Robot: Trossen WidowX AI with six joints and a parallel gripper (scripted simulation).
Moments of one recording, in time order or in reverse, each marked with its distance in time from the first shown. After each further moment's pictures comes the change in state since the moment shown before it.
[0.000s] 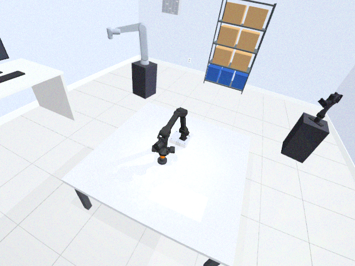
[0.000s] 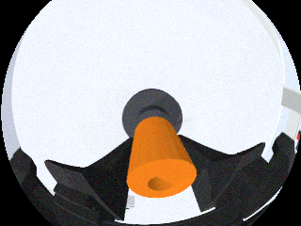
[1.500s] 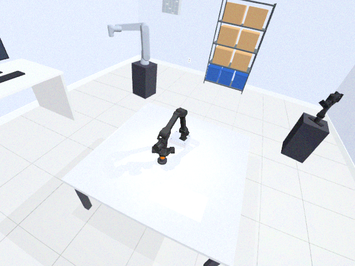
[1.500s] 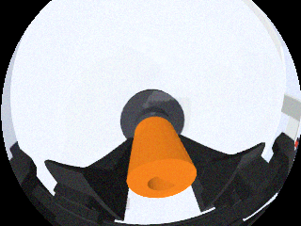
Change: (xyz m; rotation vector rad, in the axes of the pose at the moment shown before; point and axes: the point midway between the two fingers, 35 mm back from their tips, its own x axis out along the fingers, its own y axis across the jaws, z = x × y) arm 0.009 -0.001 0.000 -0.052 0.000 0.000
